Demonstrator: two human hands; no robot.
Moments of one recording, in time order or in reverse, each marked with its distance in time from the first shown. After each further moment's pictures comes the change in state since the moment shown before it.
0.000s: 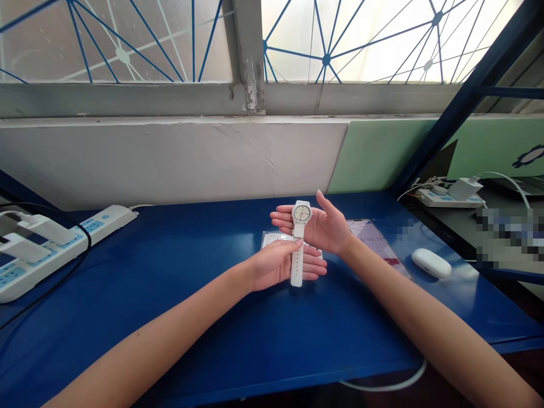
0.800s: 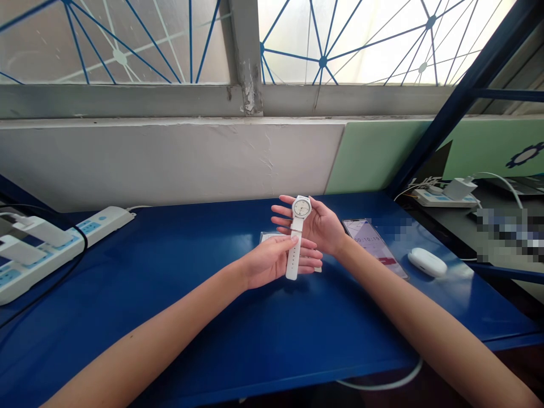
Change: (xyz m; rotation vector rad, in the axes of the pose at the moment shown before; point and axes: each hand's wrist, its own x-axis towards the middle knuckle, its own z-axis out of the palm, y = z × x) left_hand -0.003 0.006 0.001 0.028 -0.026 0.103; right_hand 0.003 0.004 -0.002 0.094 0.032 -0.052
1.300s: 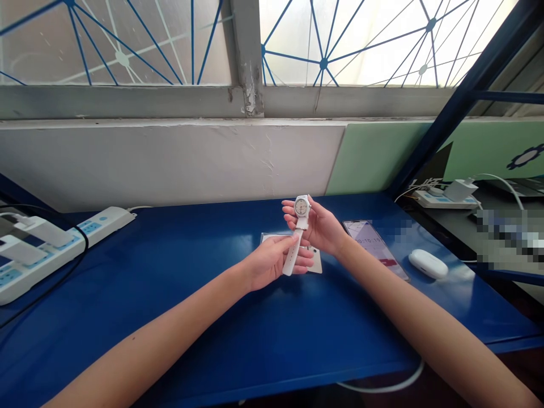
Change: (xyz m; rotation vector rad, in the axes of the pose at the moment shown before) left_hand 0.003 0.001 0.008 0.054 0.263 -0.020; right_hand 0.004 -0.001 -0.005 0.052 0.187 -0.003
